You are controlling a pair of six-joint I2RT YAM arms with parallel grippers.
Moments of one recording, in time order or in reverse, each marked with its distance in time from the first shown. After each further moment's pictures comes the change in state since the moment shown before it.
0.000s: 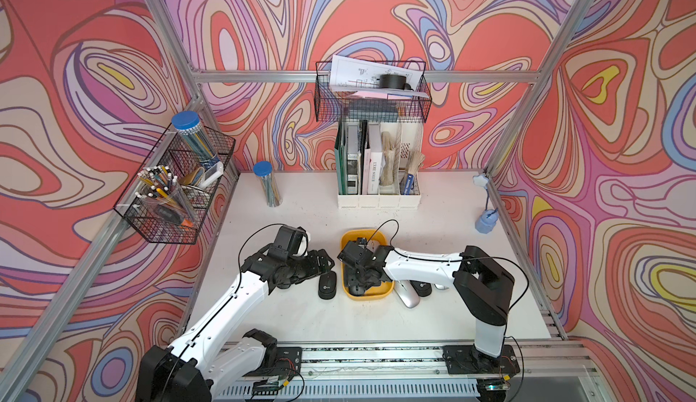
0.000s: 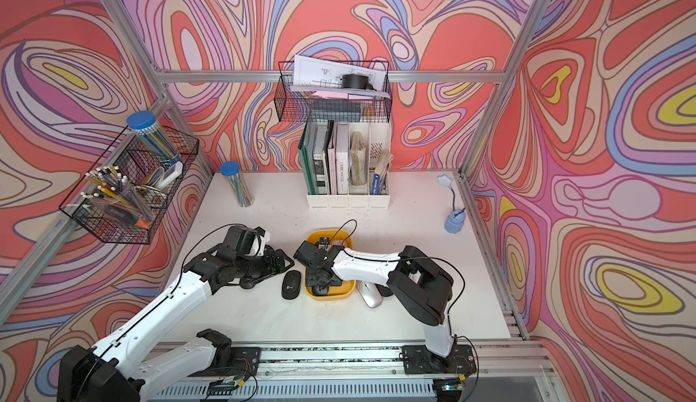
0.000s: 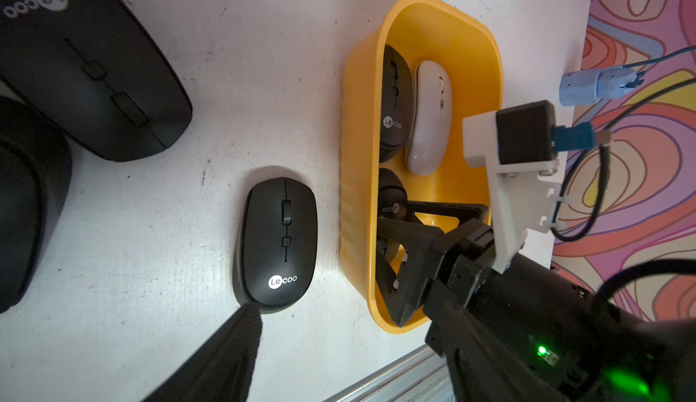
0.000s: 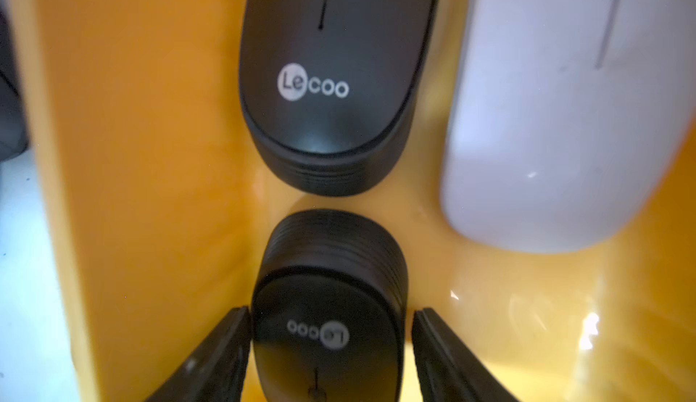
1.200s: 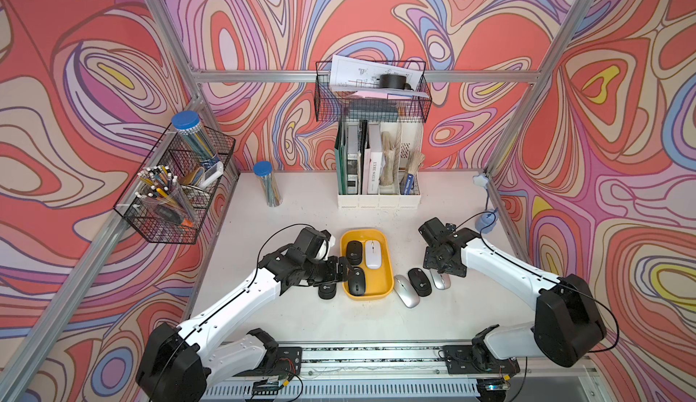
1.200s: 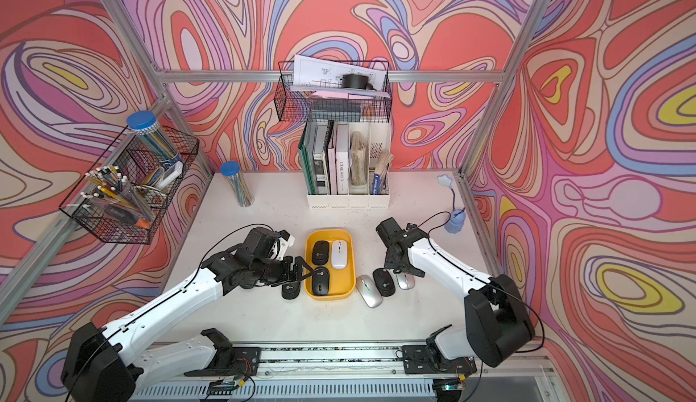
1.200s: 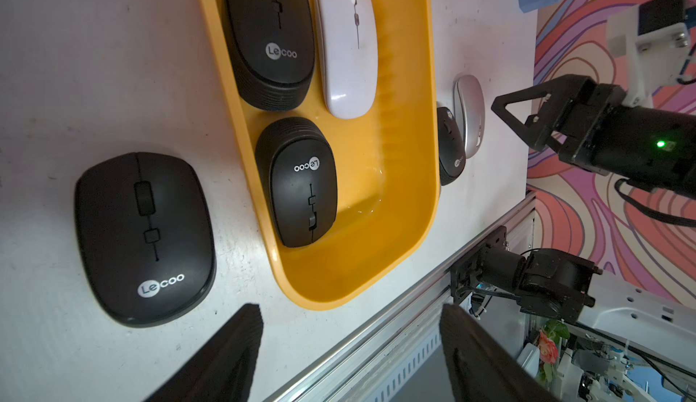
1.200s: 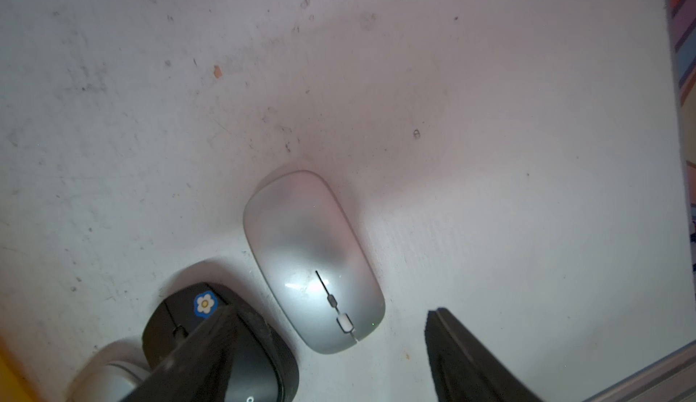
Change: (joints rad) left arm -0.208 0.099 0.031 0.090 0.076 -0.018; right arm -0.555 -0.472 -0.357 -0.317 0.194 -0.192
